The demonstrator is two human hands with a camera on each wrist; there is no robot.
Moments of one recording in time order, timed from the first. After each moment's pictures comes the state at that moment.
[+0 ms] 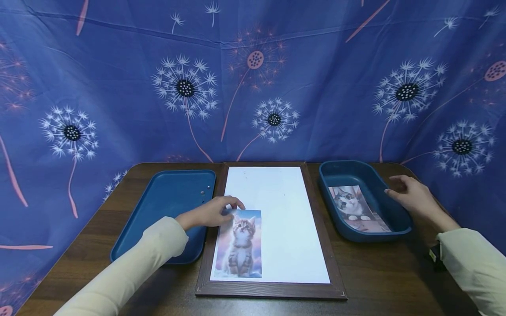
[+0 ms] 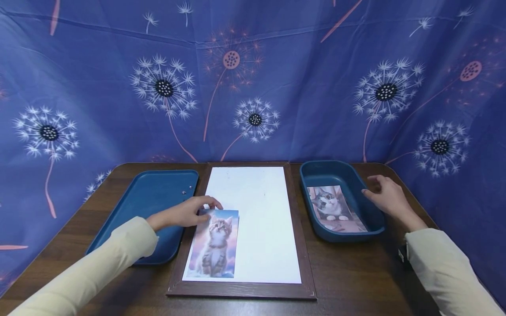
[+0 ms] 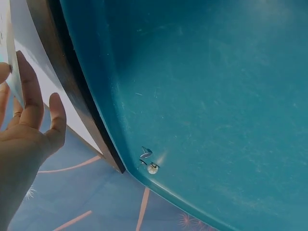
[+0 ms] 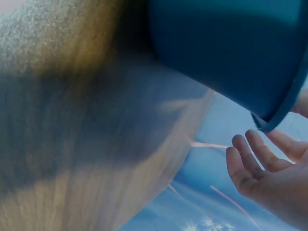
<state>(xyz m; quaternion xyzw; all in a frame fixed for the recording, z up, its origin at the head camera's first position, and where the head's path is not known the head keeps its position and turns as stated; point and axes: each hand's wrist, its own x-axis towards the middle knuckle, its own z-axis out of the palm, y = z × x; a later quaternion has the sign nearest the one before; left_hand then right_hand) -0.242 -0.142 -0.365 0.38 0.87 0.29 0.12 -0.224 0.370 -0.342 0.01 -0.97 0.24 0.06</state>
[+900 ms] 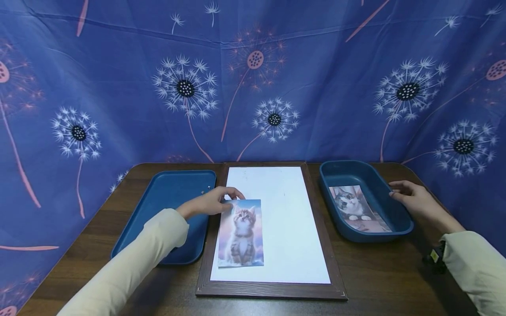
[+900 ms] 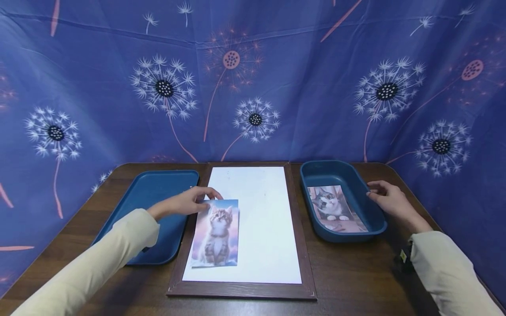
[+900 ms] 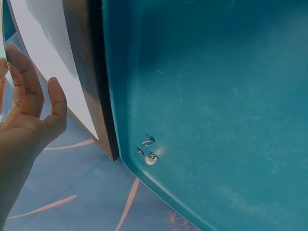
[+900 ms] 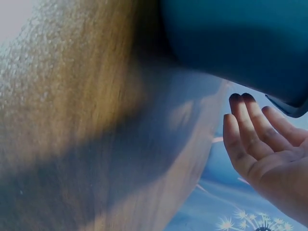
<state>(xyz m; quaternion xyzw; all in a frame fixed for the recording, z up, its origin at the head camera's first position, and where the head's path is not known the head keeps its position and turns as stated) -0.264 -0.146 -0.355 0.36 0.84 0.36 0.17 -0.227 0.386 -0.357 0.01 -0.96 0.29 0.00</state>
